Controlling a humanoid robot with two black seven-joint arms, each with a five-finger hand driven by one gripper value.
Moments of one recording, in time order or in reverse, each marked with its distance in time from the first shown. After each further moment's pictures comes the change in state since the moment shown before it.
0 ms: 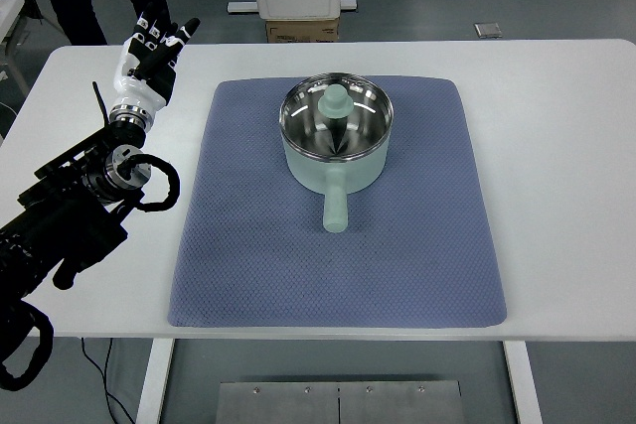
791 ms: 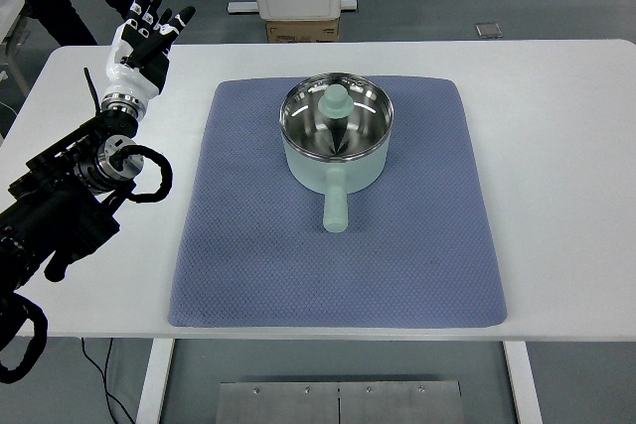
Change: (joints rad) left arm -0.022 0.024 -0.006 -0.001 0.093 -0.006 0.002; right arm 0.000 0.000 0.000 0.000 0.000 0.000 -0.001
